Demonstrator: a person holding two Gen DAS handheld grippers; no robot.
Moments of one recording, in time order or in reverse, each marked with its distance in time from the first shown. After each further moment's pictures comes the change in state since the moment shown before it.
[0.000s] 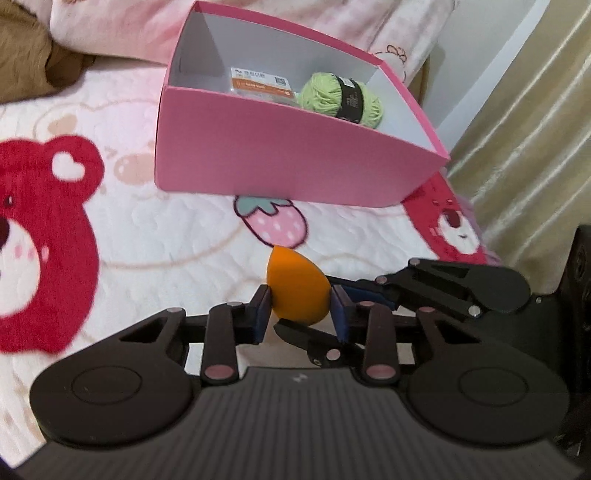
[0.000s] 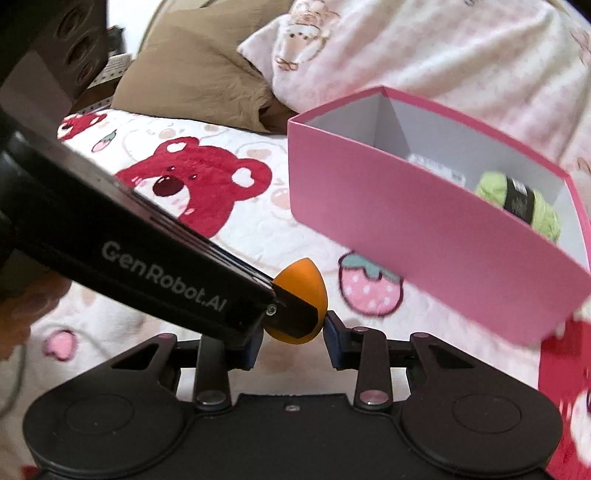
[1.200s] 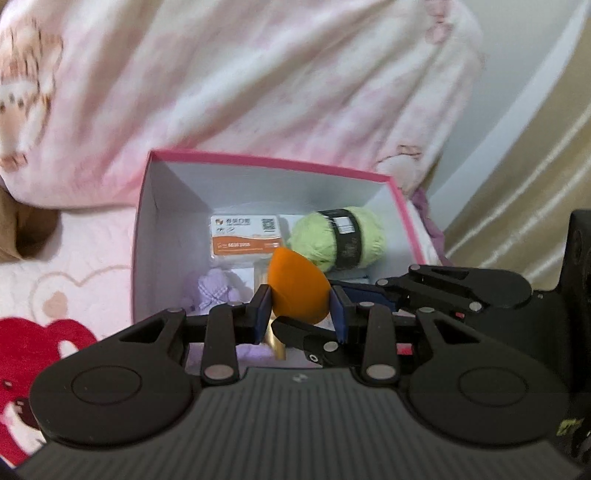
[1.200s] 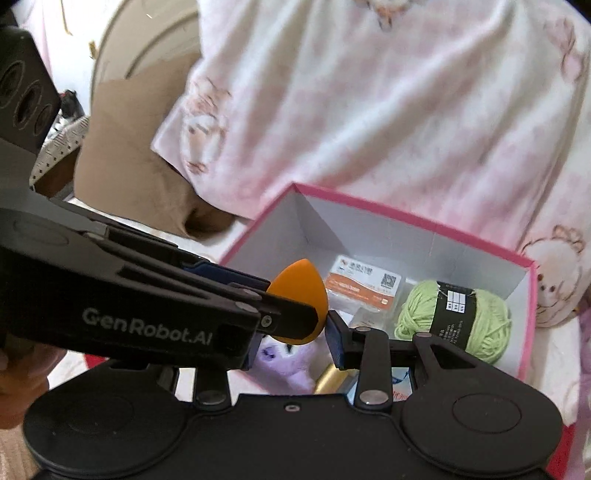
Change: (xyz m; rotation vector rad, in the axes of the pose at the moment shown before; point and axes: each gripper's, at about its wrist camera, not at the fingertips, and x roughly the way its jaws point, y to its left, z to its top) left arm 0.020 -0.034 0.188 -0.008 -0.001 0.086; right arm 0.022 -0.126 0.150 0.141 0.042 0.063
